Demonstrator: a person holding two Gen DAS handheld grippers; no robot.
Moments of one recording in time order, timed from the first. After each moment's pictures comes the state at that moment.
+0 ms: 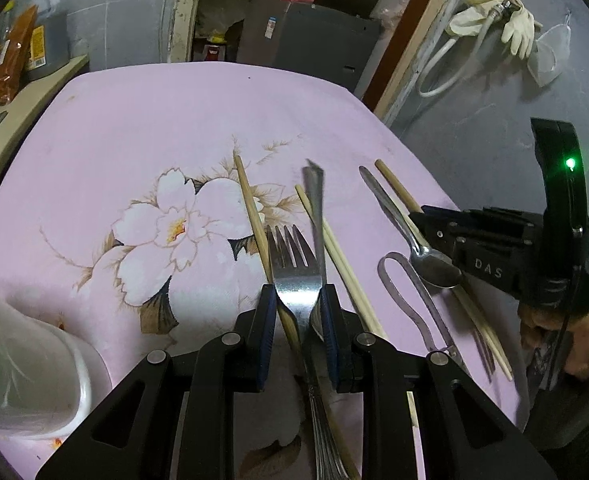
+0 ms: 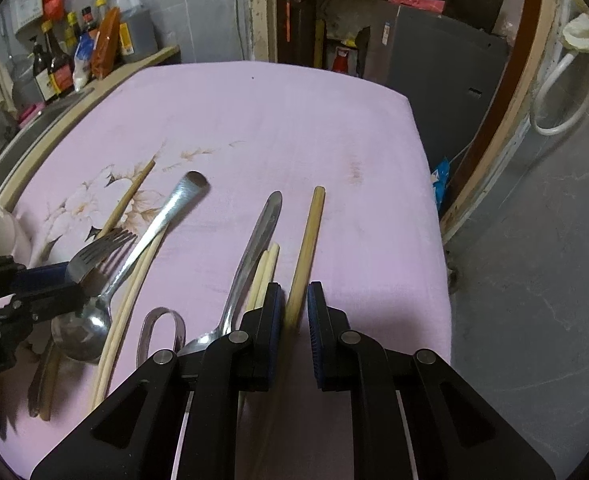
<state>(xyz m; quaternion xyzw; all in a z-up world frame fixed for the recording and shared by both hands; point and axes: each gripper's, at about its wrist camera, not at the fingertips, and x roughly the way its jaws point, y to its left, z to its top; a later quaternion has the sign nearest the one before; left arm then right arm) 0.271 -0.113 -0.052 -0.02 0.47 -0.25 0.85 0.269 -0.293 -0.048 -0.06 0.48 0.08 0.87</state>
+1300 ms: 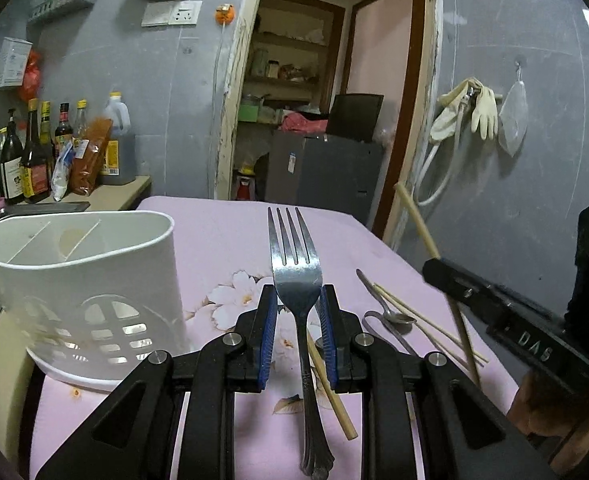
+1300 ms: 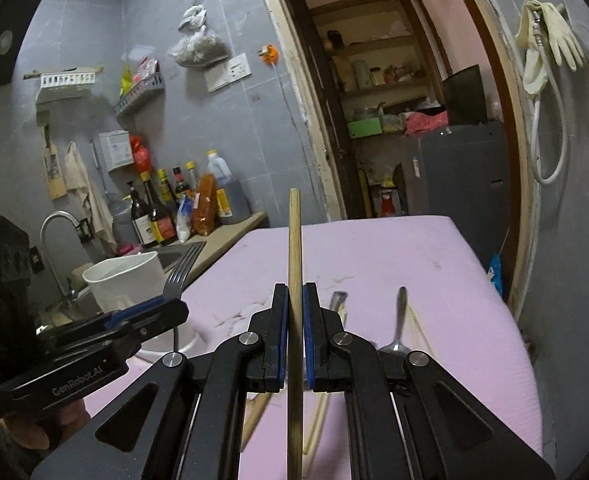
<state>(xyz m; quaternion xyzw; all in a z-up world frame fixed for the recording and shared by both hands) 0.143 -0.072 -0.007 -0.03 0.22 -0.20 0.95 0.130 -0.236 0.008 0.09 0.19 0.16 0.96</state>
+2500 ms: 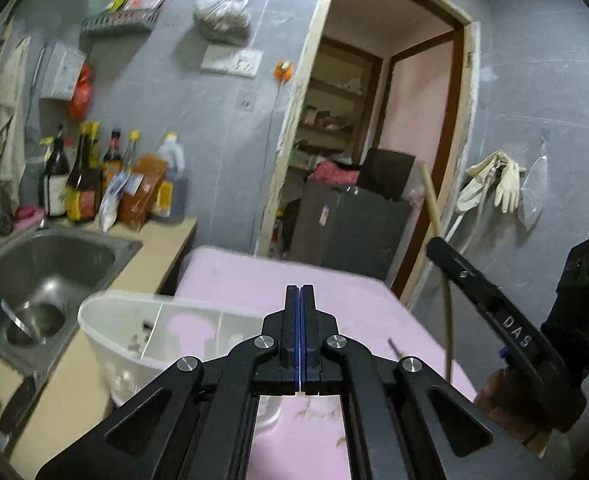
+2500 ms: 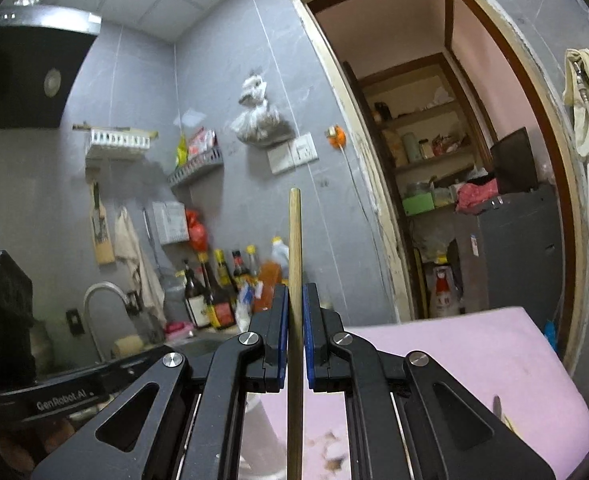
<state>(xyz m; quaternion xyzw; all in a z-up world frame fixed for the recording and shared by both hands) 0.138 0.029 0.069 -0.10 0.18 -0.15 0.97 0.142 -0.174 0.072 0.11 0.04 0.23 0.97</state>
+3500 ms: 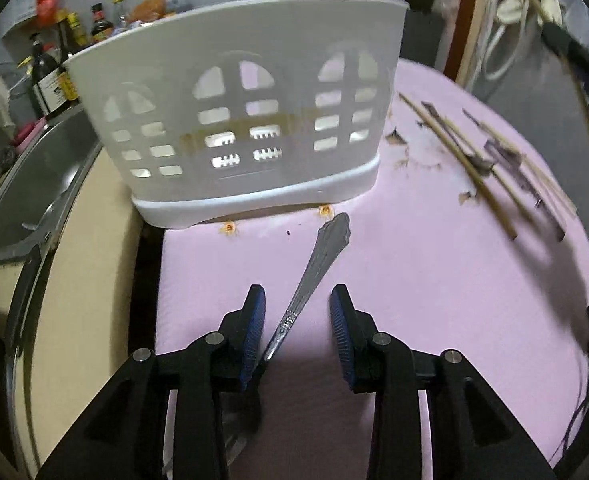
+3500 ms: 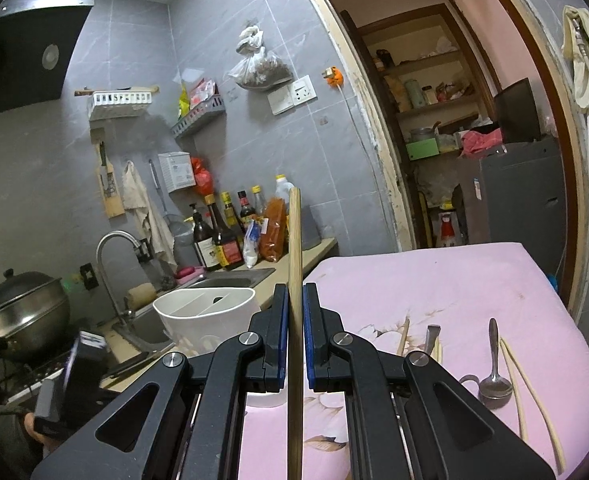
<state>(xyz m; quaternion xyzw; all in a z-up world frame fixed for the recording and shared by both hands) 0.138 0.033 -0.078 0.06 0.46 -0.12 0.88 0.122 -0.186 0.033 0.11 0.13 0.26 0.95</state>
